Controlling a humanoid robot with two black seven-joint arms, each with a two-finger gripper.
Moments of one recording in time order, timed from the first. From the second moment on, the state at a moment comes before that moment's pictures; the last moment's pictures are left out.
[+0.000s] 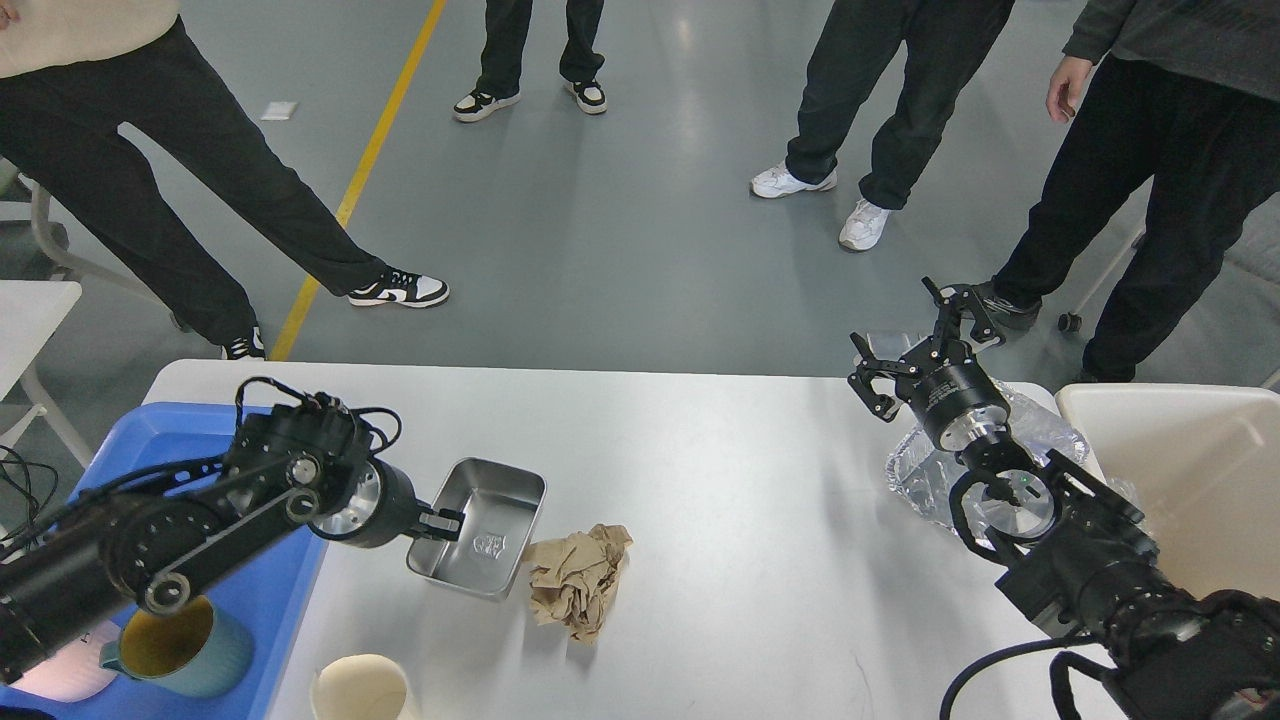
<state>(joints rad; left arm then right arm) -0.72 0.41 -0.55 -1.22 1.52 -0.87 0.41 0.72 -0.05 1.05 0.27 -0.10 0.60 0.25</state>
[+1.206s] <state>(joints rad) -1.14 0.88 -0.67 -1.19 1.08 -0.96 0.44 0.73 -0.04 1.05 0.27 -0.10 0.60 0.25</state>
